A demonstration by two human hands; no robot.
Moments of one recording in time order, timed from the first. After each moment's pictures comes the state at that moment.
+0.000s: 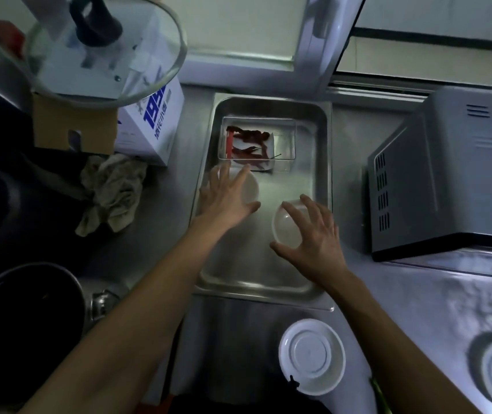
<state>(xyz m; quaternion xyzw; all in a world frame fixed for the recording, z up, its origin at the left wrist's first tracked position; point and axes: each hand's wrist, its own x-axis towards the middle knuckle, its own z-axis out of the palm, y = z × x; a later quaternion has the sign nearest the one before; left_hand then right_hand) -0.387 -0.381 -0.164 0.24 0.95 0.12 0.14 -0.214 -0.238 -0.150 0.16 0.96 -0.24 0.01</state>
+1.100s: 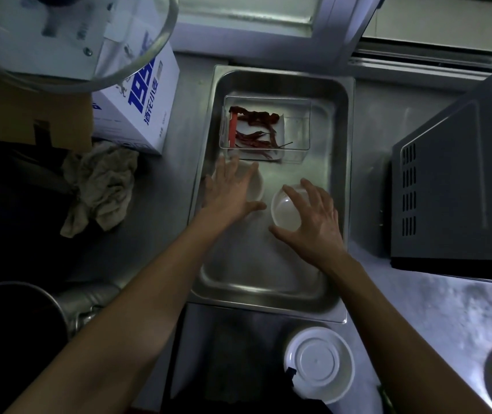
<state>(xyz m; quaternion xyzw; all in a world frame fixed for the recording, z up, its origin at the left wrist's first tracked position) -0.419 -0.373 -0.206 0.27 0.93 0.07 0.24 -0.269 -0.228 -0.186 0.17 0.95 -0.27 0.05</state>
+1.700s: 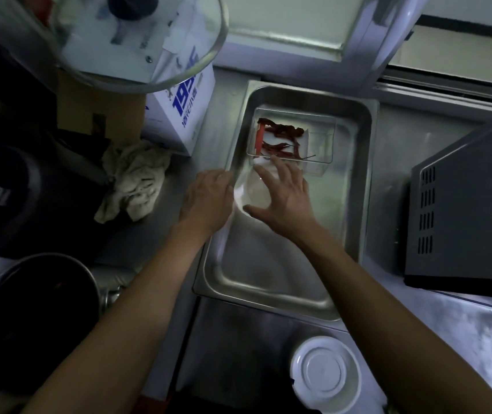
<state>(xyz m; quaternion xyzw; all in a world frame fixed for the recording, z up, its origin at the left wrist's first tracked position) -0.413 -0.455 -0.165 0.24 0.95 0.18 0.05 -0.352 -0.279 -0.177 0.06 0.97 -0.22 0.03</state>
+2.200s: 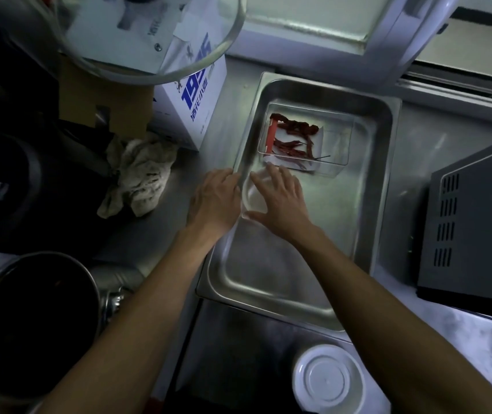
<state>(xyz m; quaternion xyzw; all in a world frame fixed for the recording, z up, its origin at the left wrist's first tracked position) -0.410 -0.453 -0.173 0.19 0.96 0.20 0.09 -0.372 -0.289 -0.229 0.00 0.98 -0.17 0.09</state>
